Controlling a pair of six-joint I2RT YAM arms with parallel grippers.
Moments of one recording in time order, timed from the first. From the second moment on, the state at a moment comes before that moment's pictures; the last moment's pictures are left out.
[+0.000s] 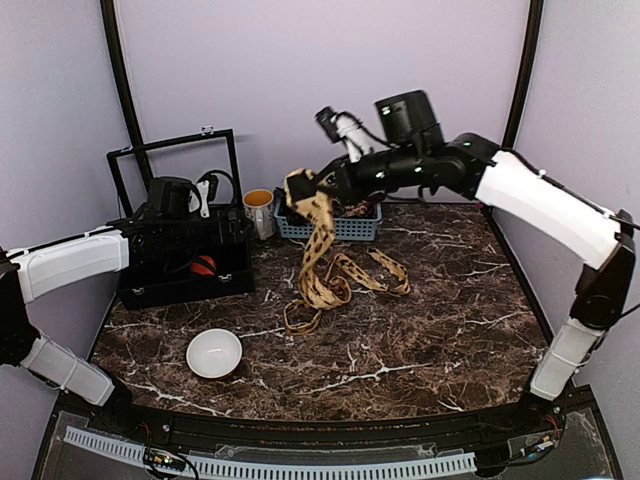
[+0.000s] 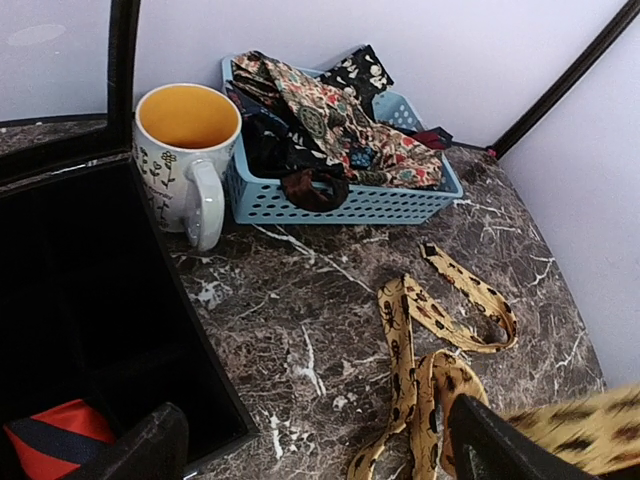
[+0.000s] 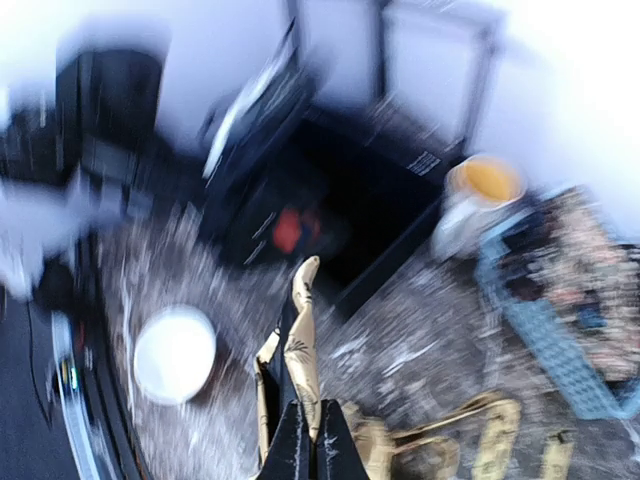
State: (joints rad) left arm -0.46 1.36 0.97 -0.12 0.09 -0.43; right arm 0.93 1.77 1.86 -0.63 -0.21 0.02
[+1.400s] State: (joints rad) left arm -0.91 1.96 1.27 -0.21 0.29 0.12; right arm 0.60 1.12 1.48 -0.54 0.33 0.46
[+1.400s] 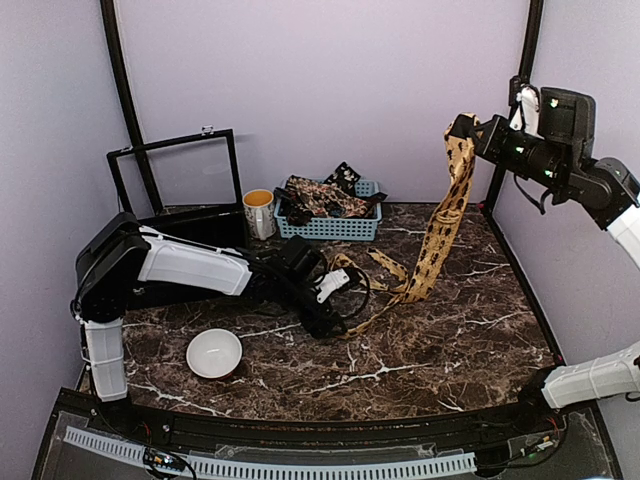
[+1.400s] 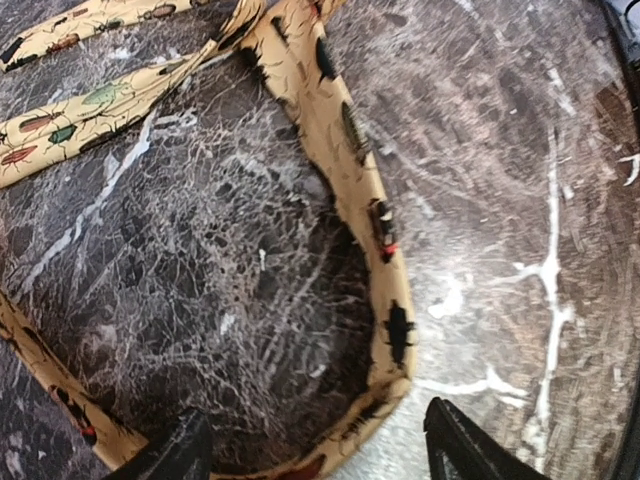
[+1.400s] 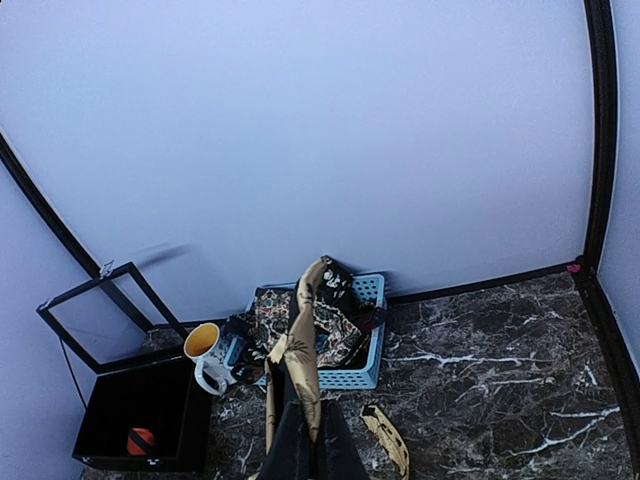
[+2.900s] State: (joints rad) left arm -0.68 1.55 1.54 -0.23 0.25 -0.02; right arm 0.76 1.53 0.85 -0.43 -0.46 0.29
